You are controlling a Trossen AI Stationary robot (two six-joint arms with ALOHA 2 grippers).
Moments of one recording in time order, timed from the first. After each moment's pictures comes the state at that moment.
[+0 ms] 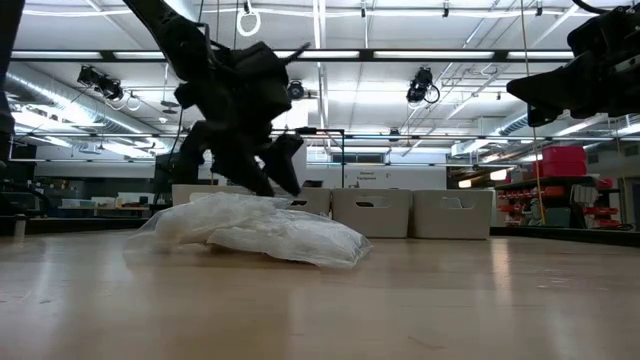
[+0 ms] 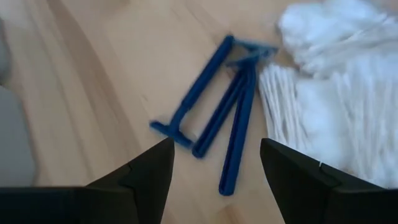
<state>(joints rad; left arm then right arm) 0.26 1.66 0.88 -0.12 0.38 0.74 -0.03 0.00 0.01 0.00 -0.05 -0.07</state>
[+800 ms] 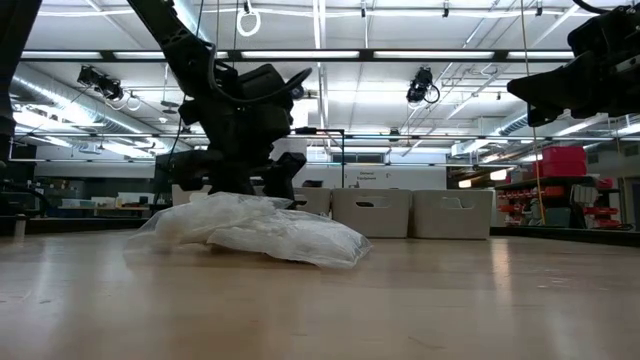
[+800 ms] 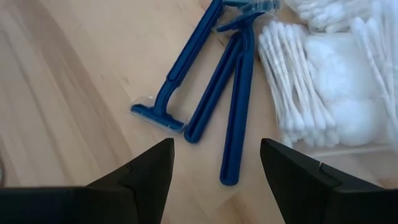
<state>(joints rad) 0.27 1.75 0.88 -0.10 0.38 0.85 -0.03 0.00 0.01 0.00 -0.05 -0.07</state>
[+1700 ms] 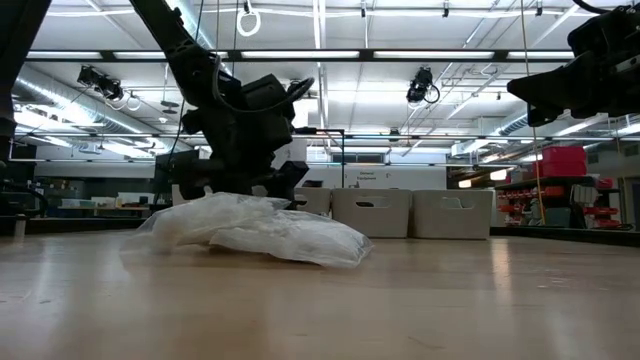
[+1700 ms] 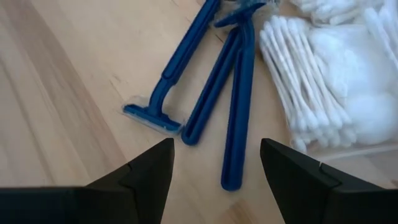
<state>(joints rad) 0.29 1.80 0.88 -0.07 0.42 0.88 -0.03 0.00 0.01 0.00 -0.05 -0.07</state>
